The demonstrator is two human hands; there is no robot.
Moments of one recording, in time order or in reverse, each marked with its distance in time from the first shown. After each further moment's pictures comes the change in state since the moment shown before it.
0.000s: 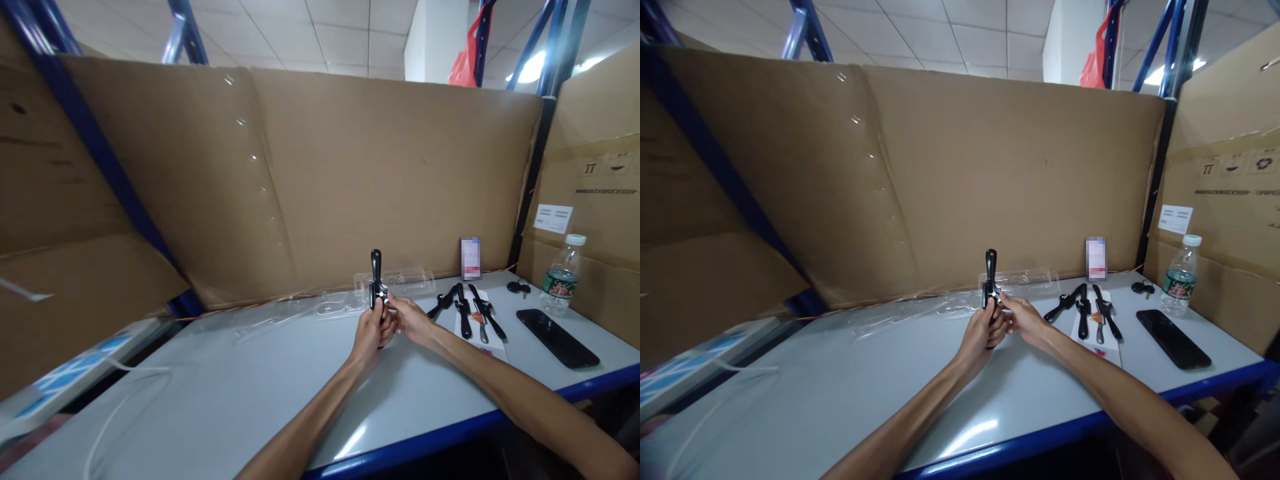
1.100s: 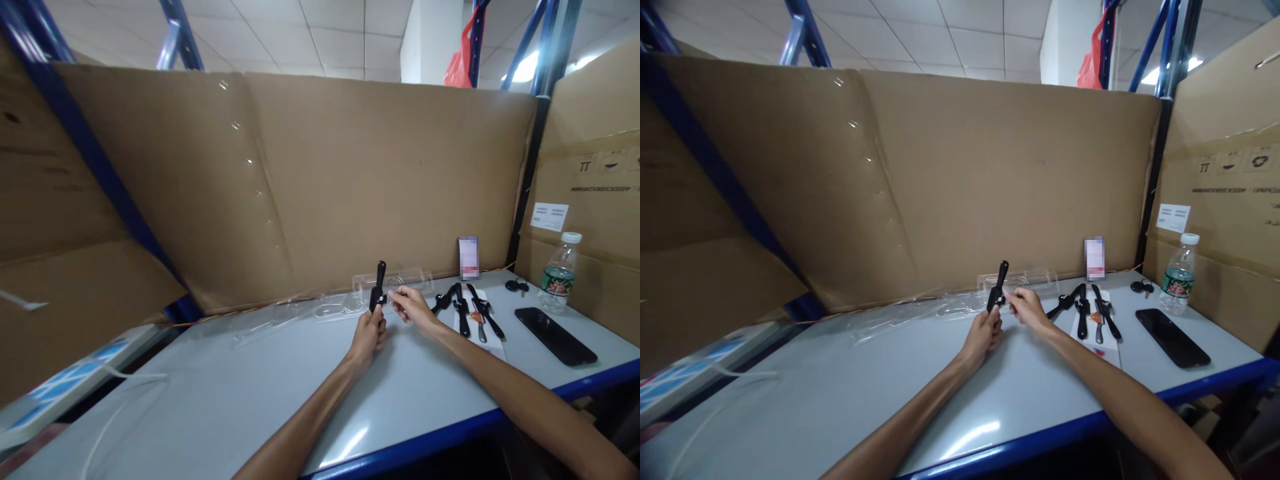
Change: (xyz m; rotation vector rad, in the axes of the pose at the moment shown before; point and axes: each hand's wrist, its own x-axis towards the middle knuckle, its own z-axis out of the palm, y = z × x) left_hand 0.018 -0.019 -0.025 0.233 0.136 -0.078; right_hand 0.002 -0.015 -0.011 -0.262 0.206 -0.046
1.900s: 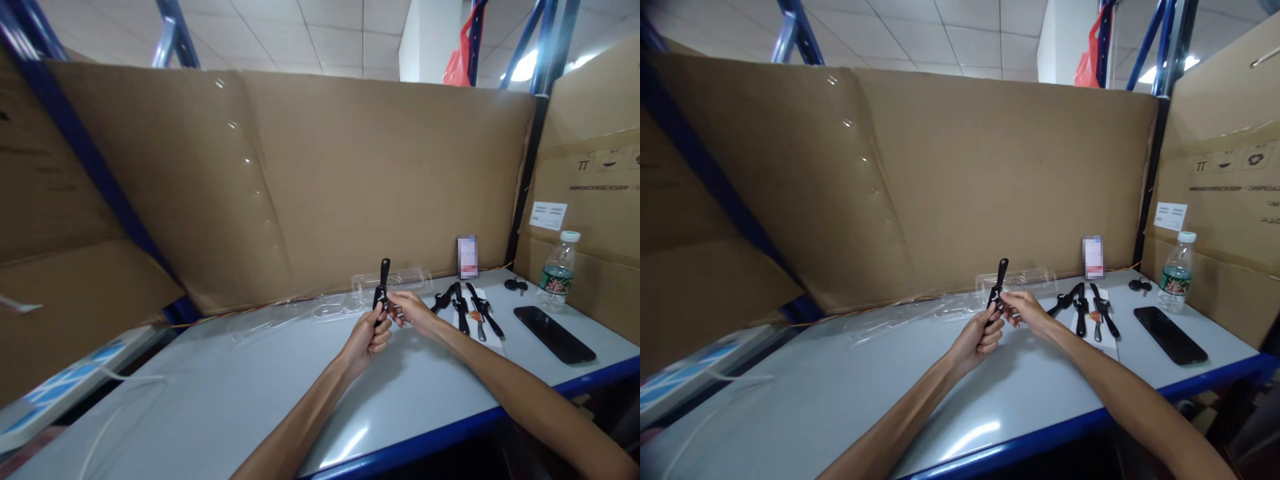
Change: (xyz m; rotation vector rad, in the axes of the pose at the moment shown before) left_hand -0.012 0.026 -0.004 -0.285 -0.350 -0.243; right_hand 0.000 -0.001 -0.004 0.052 -0.208 -0.028
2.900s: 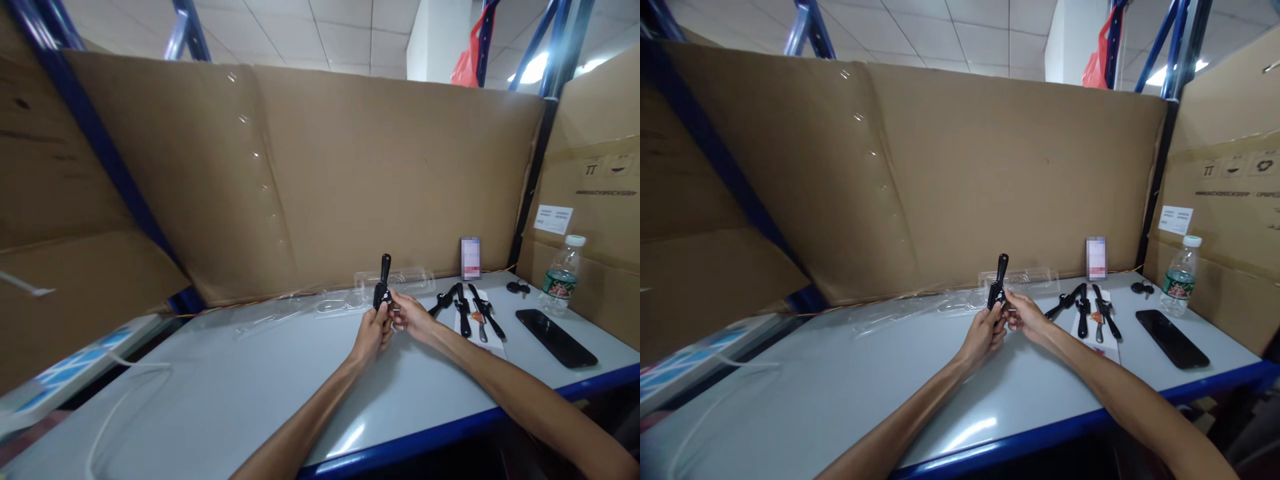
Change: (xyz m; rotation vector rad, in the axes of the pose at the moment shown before) left_hand 0.003 -0.015 0.009 0.223 0.222 0.197; right_hand 0.000 0.015 0.009 0.240 0.052 0.119
